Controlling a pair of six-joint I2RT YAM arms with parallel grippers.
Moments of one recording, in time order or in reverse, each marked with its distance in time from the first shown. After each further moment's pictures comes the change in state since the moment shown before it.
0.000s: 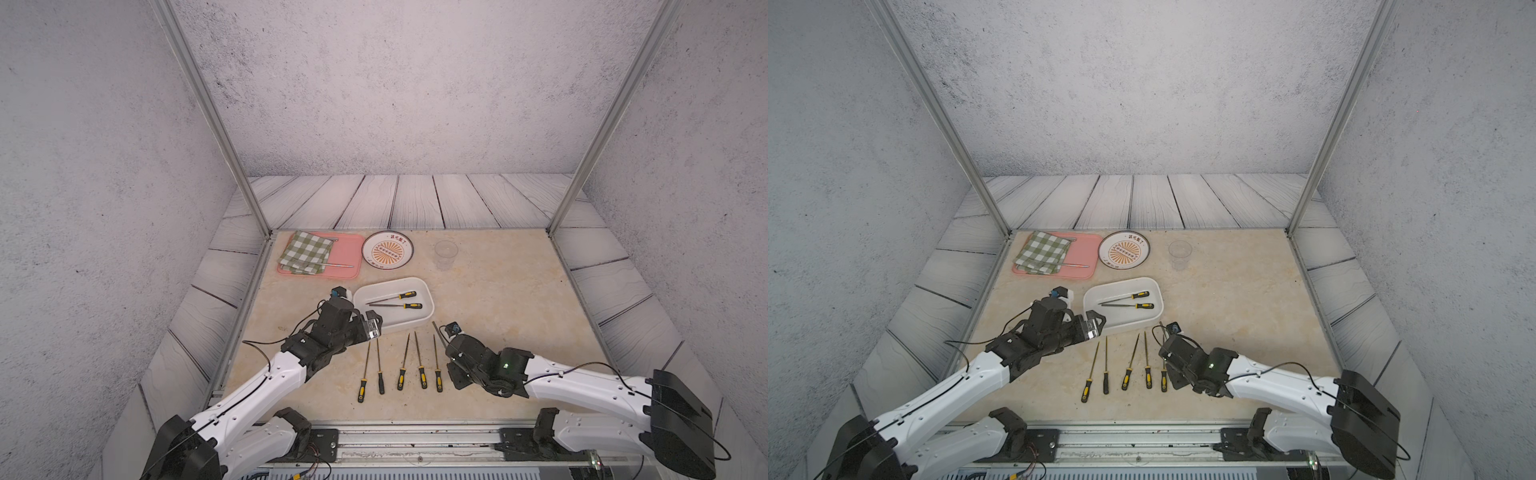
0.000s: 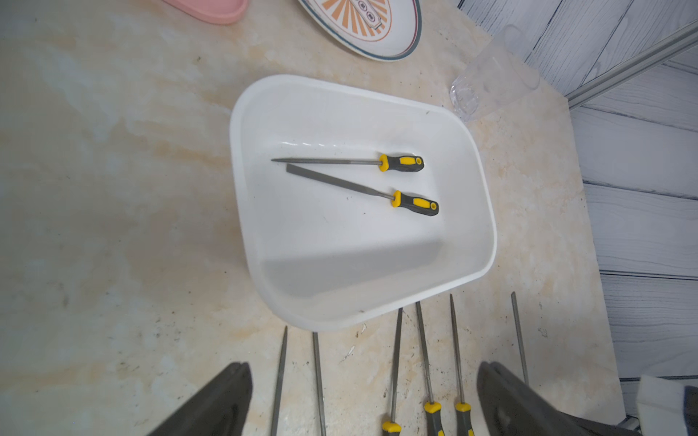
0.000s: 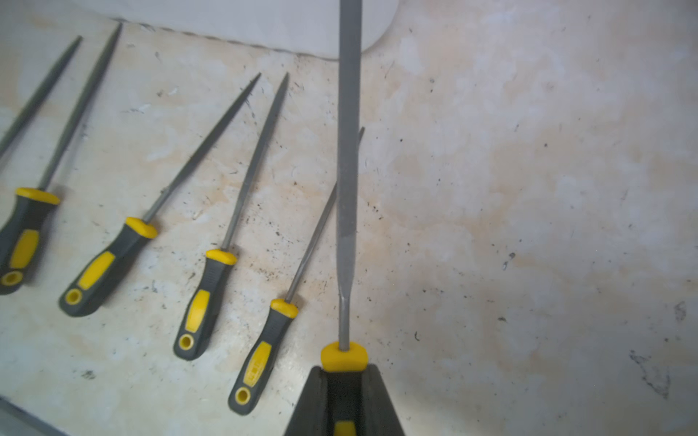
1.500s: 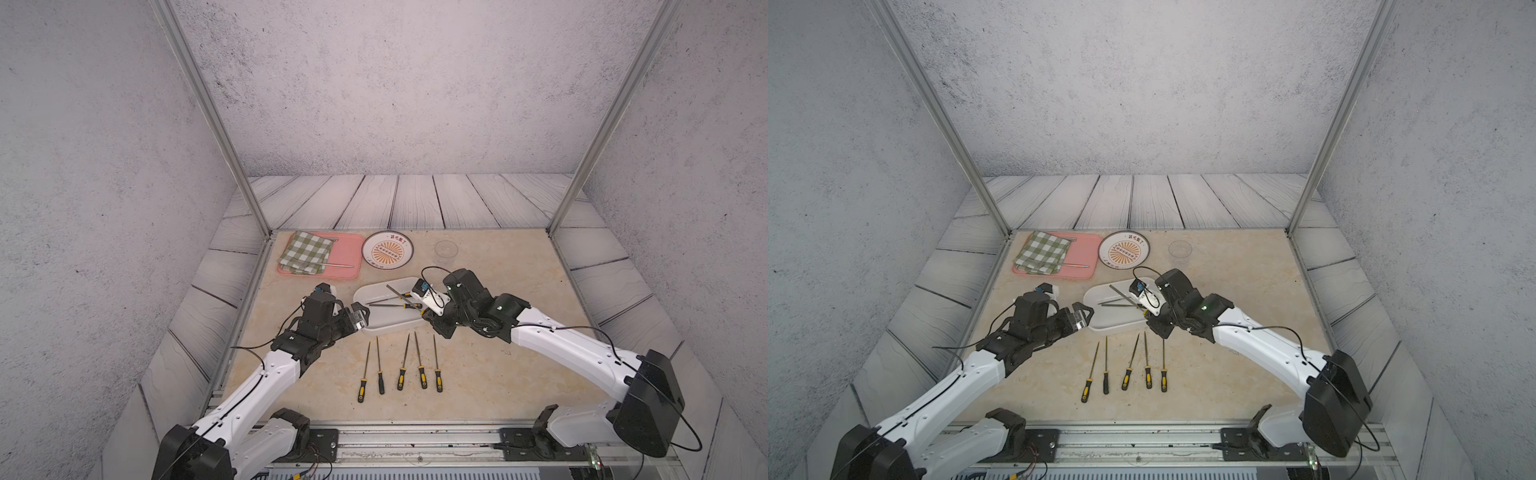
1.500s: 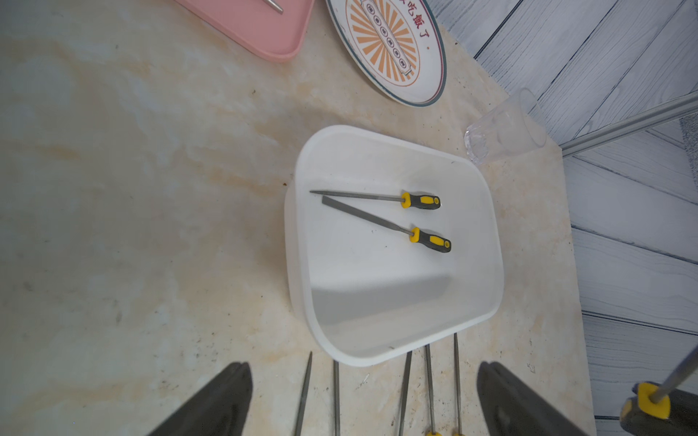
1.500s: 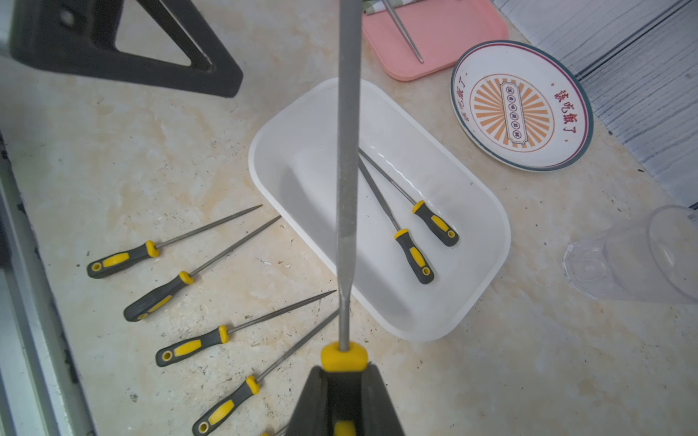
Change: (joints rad) left arm 0.193 0.021 -0.021 0.040 0.121 0.016; right arm -0.259 0.270 0.475 0.018 -0.386 -0.787
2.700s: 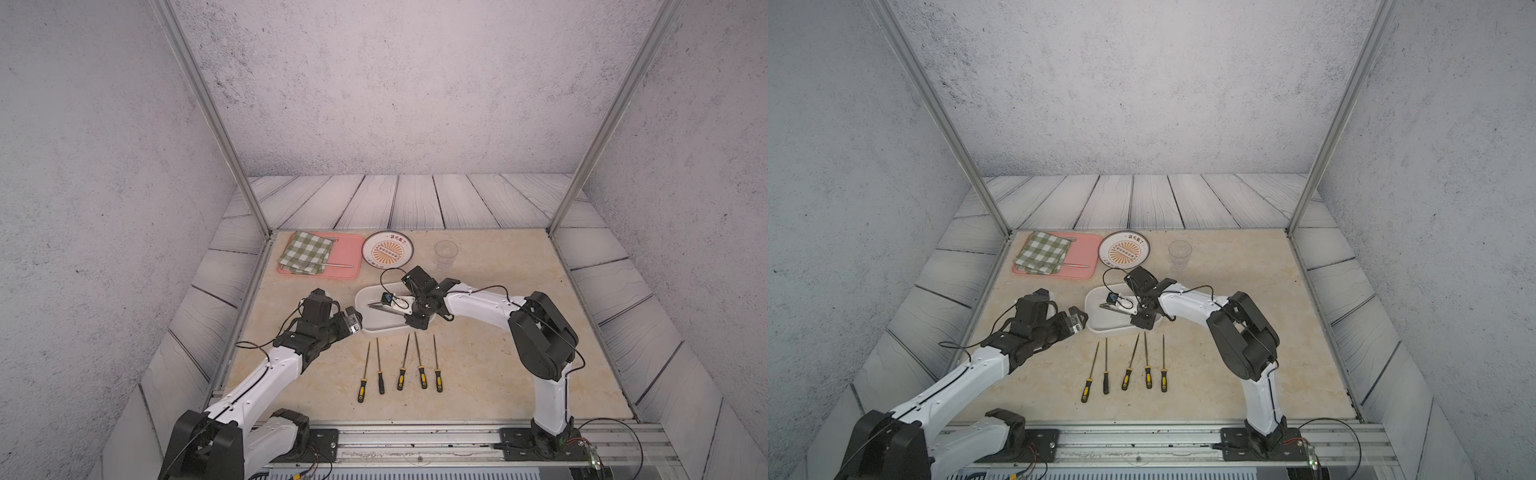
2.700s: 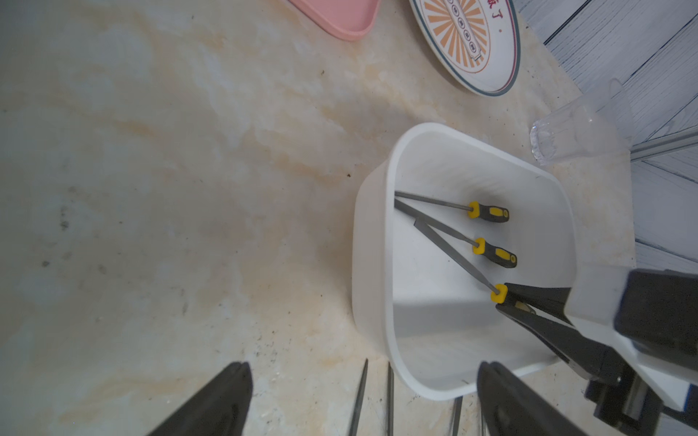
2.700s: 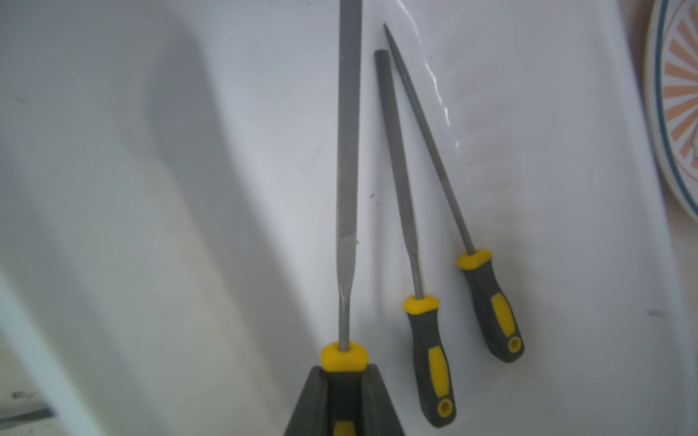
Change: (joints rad) left arm 0.071 0.070 -0.047 0.018 -0.011 0.030; right arm -0.010 0.573 0.295 -0.009 0.088 -0.333
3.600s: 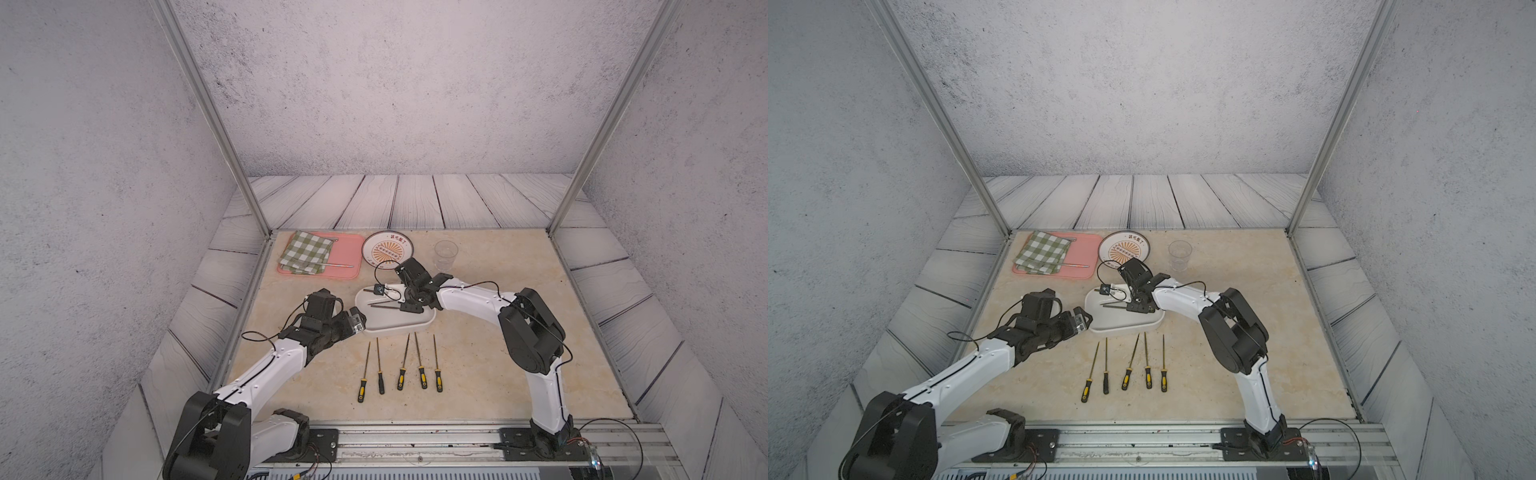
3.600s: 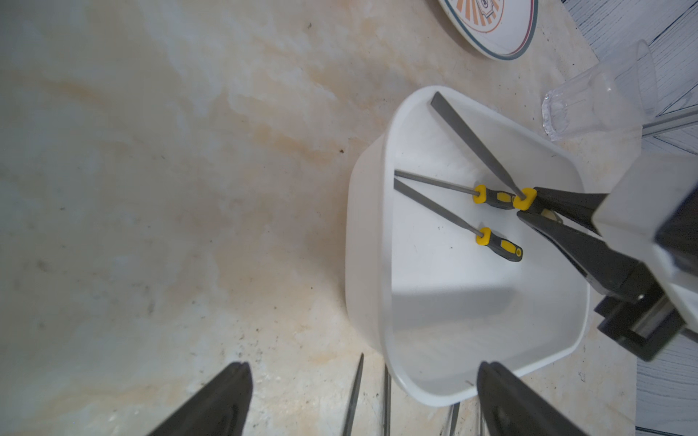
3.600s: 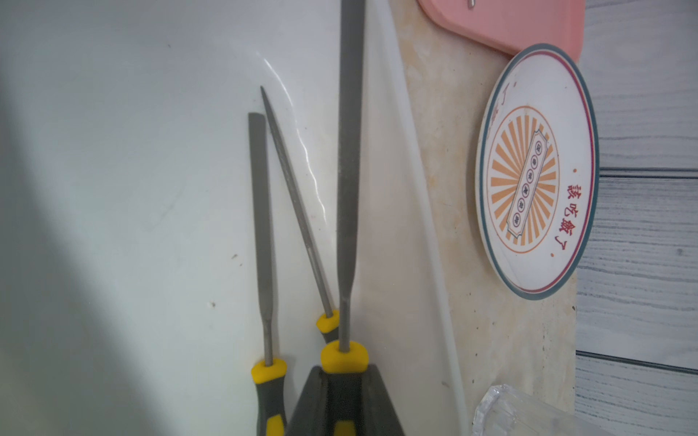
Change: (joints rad) left arm 0.000 0.079 0.028 0.004 0.056 0.008; right arm 0.000 0.086 0.127 0.124 0.169 -0.203
